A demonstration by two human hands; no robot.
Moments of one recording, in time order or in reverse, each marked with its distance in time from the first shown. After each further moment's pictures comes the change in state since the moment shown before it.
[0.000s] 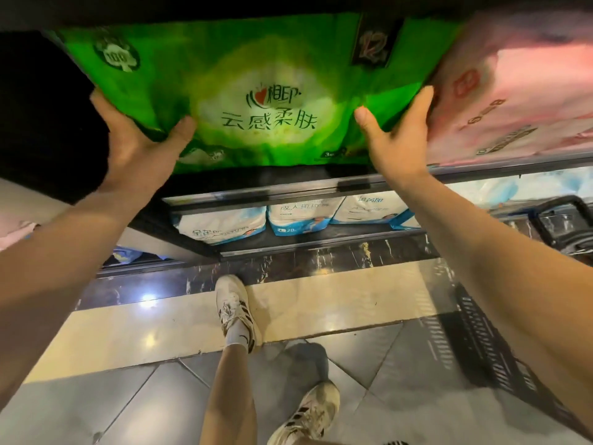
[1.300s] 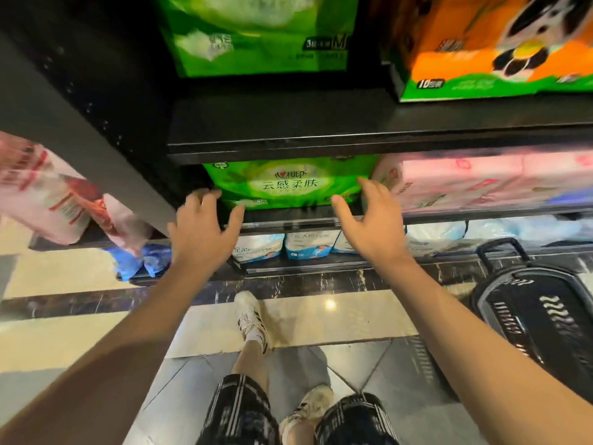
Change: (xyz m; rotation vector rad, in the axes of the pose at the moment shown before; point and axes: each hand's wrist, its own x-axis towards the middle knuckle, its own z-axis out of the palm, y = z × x) left_hand -0.131 0.111 -0.082 0.647 -0.046 0.119; right_hand -0.107 -0.147 -0.086 -0.410 -0.171 -0.095
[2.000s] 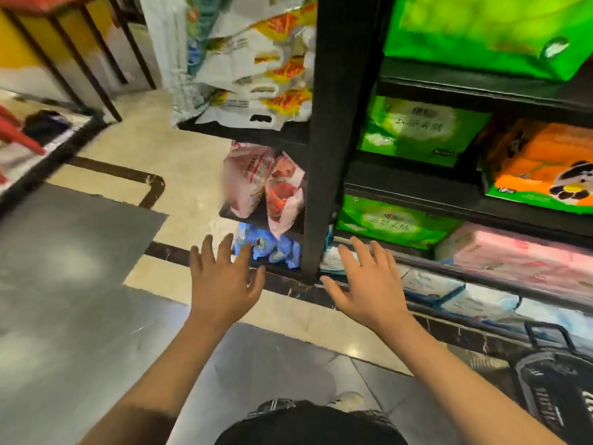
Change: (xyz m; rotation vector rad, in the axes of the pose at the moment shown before) left_hand -0.248 -0.096 -0.301 0.446 0.097 -0.109; right_hand -0.223 -0.285 -0.093 -0.515 -0.281 -0.544
